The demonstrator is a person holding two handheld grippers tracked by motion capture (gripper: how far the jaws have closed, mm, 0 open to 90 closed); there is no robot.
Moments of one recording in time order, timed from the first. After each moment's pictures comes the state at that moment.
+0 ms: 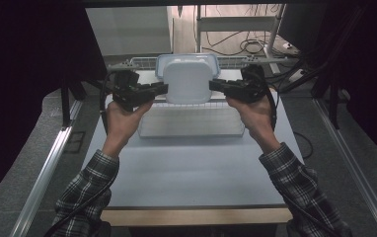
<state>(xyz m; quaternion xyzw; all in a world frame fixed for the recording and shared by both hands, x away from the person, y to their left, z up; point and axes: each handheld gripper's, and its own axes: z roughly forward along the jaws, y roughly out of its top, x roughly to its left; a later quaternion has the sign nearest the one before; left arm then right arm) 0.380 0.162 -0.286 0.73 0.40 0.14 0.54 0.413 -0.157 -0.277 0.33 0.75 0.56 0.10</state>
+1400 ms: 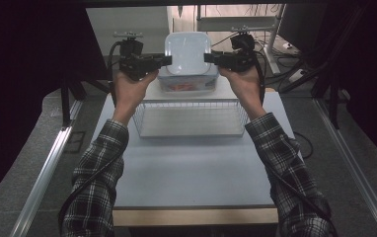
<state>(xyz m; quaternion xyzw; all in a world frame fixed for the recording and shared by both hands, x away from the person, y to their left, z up) 0.450 0.162 -0.265 0.70 0.42 0.14 0.56 0.481 -0.132 -0.247 0.37 0.74 0.54 0.14</state>
